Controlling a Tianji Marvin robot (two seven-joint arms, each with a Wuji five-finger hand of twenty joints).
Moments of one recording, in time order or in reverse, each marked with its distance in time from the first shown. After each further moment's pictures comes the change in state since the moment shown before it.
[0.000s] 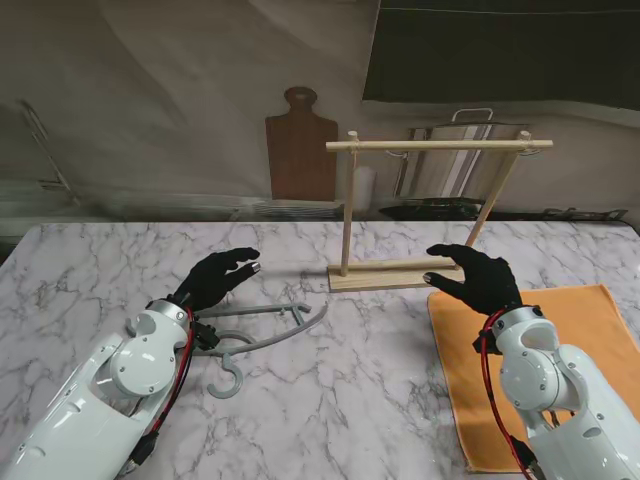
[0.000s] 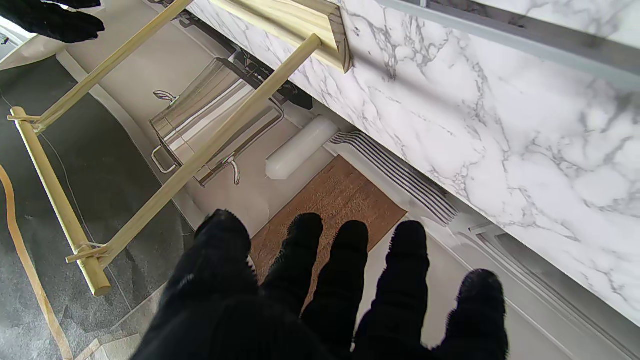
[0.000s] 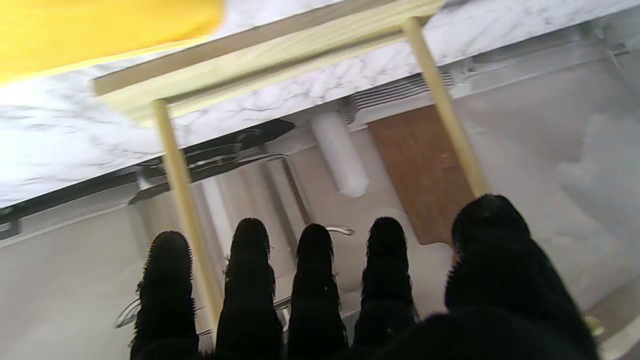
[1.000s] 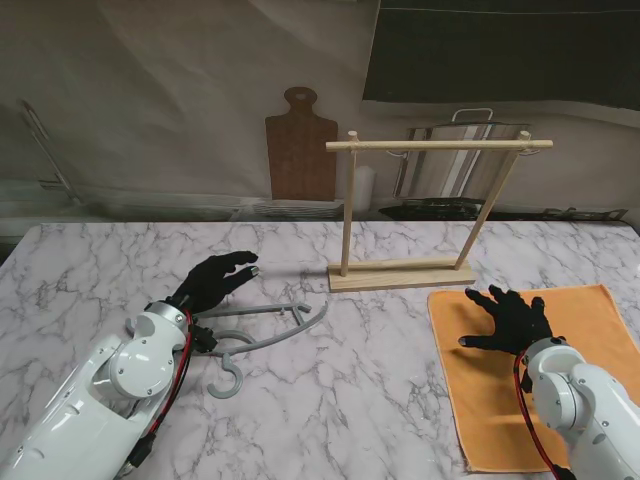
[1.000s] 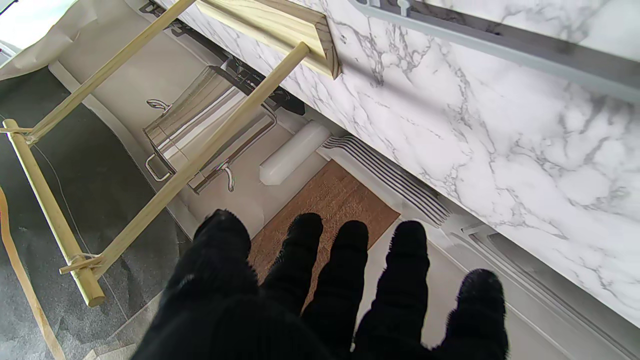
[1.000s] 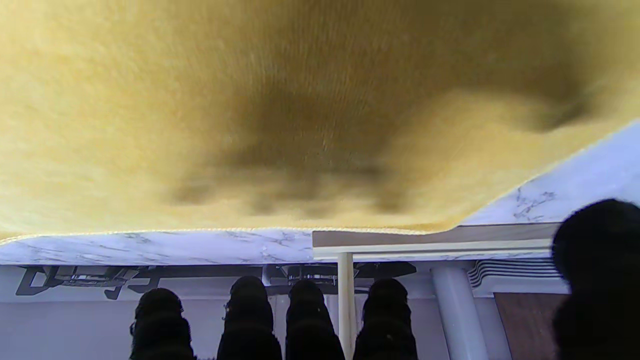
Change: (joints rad) left arm 0.007 0.005 -0.005 0.003 0.023 -0.002 -0.009; right arm 0.032 0.083 -0.005 0.281 -0.255 -0.008 0.095; left_hand 0.000 0.000 0.000 0.000 0.000 0.000 0.000 0.000 0.000 0.000 0.000 0.000 0.000 0.000 0.000 0.000 0.000 0.000 0.000 0.007; right_hand -0.433 -0.251 0.355 -0.088 -0.212 0.015 -0.317 -0.384 -0.284 0.076 -0.216 -0.185 -0.306 -0.004 -0.109 -0.224 -0.121 0.002 -0.521 -0.329
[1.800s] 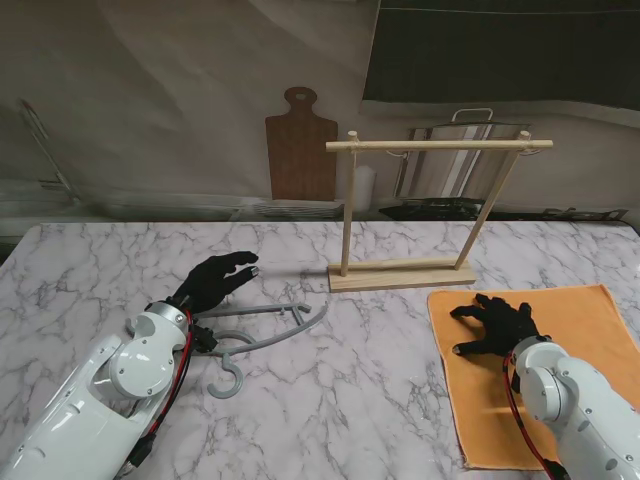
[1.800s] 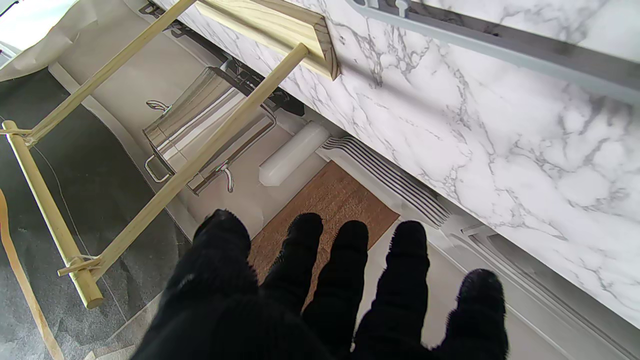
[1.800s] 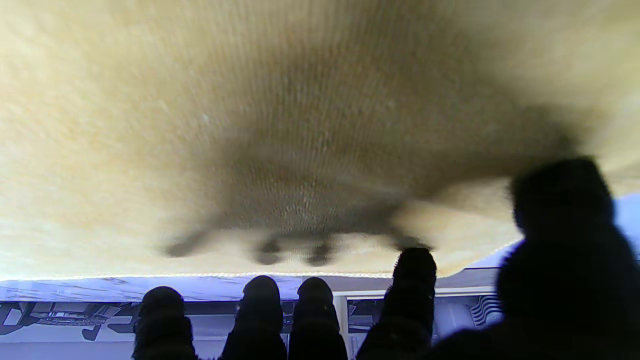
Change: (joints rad) left arm -0.004 0.000 0.003 0.008 0.001 -0.005 0.001; right arm 0.085 0.010 -0.103 0.098 0.035 0.024 0.025; left_hand 0.000 0.000 0.000 0.000 0.000 0.000 0.000 0.000 0.000 0.000 0.000 0.000 0.000 0.000 0.000 0.000 0.000 0.000 0.000 0.003; right_hand 0.335 0.030 -0.318 -0.026 0.044 -0.227 0.346 0.182 0.029 -0.087 -0.023 -0.025 0.004 -0.113 -0.001 -0.034 0.012 -0.019 0.008 -0.037
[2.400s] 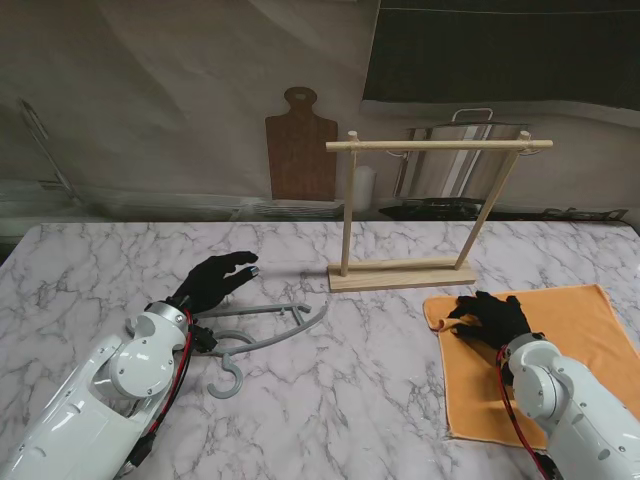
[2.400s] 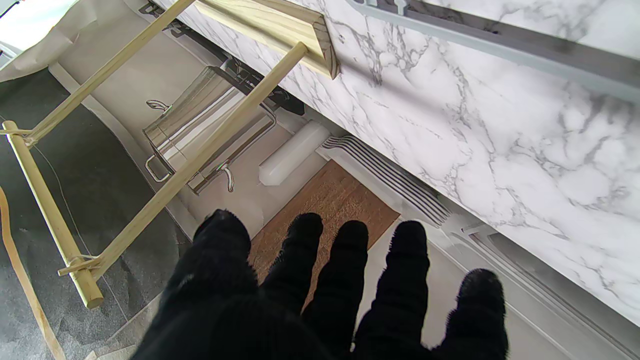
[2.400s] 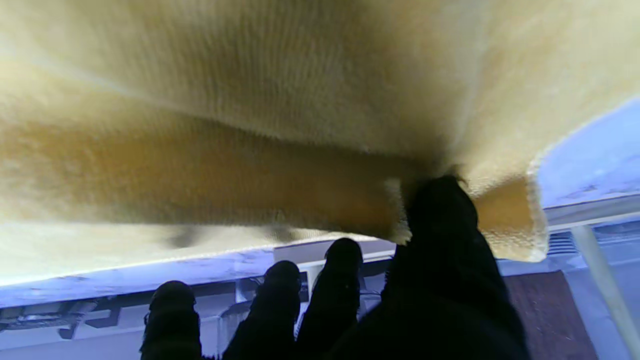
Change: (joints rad) left arm -0.002 0.000 0.001 0.008 0.002 -0.009 0.005; right arm 0.044 -0.019 -0.036 0.076 0.102 -0.061 -0.131; left_hand 0.000 0.000 0.000 0.000 0.000 0.000 0.000 0.000 0.000 0.000 0.000 0.000 0.000 0.000 0.000 0.000 0.000 0.000 0.000 0.005; right_hand 0.421 0.253 -0.259 0.051 0.303 -0.069 0.454 -0.256 0.318 -0.227 0.020 0.036 0.119 -0.147 0.000 0.000 0.041 -0.067 0.006 -0.030
